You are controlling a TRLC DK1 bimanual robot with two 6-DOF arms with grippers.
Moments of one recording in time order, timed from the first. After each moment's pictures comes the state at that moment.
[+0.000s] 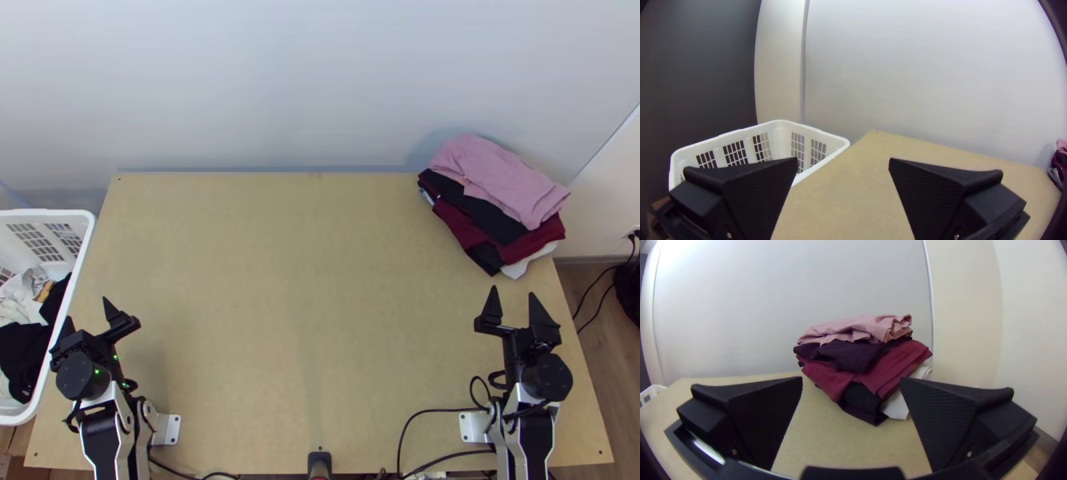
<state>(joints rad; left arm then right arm) 0.34 0.00 0.10 -0.13 -0.25 -0.07 -0.15 0.00 0.01 0.01 0.00 0.11</state>
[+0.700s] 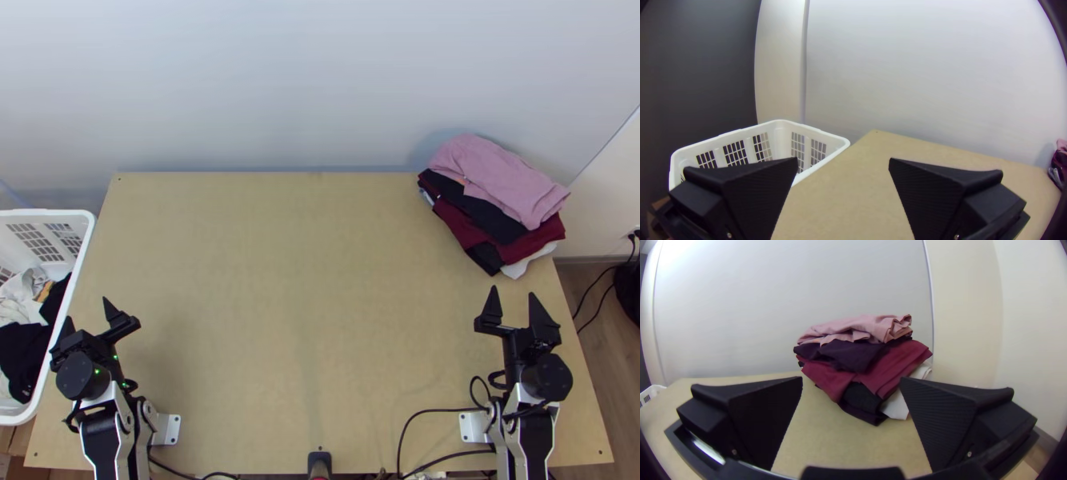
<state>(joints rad) 0.34 0.00 0.10 -0.14 -0.25 -0.07 -0.15 0.00 0.01 0.01 0.00 0.11</state>
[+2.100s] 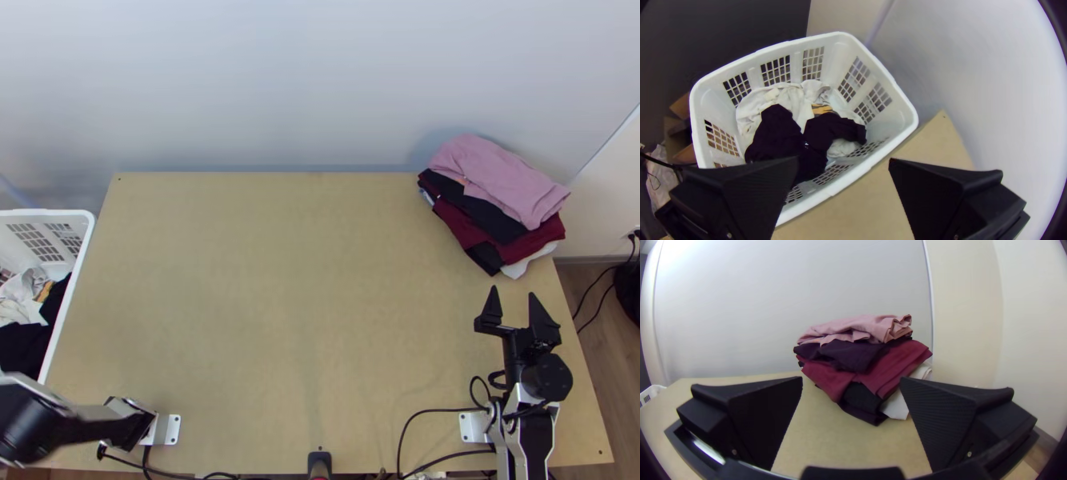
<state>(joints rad) 1.11 1.44 1.36 -0.80 0.25 -0.05 -0.15 0.00 0.01 0.01 0.00 0.11</state>
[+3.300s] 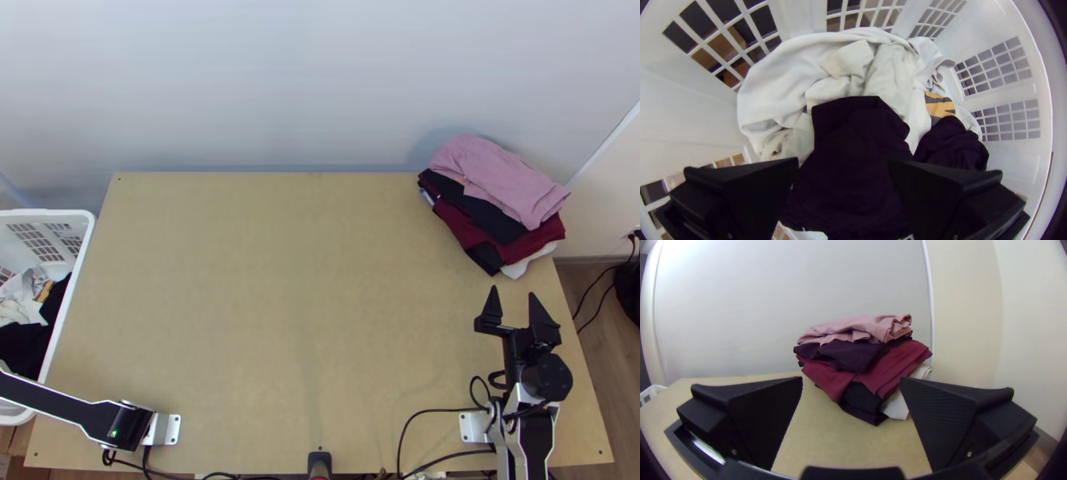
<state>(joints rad) 1.30 2.63 2.17 -0.76 0.11 0.10 -0.15 0.00 0.01 0.01 0.00 0.11</state>
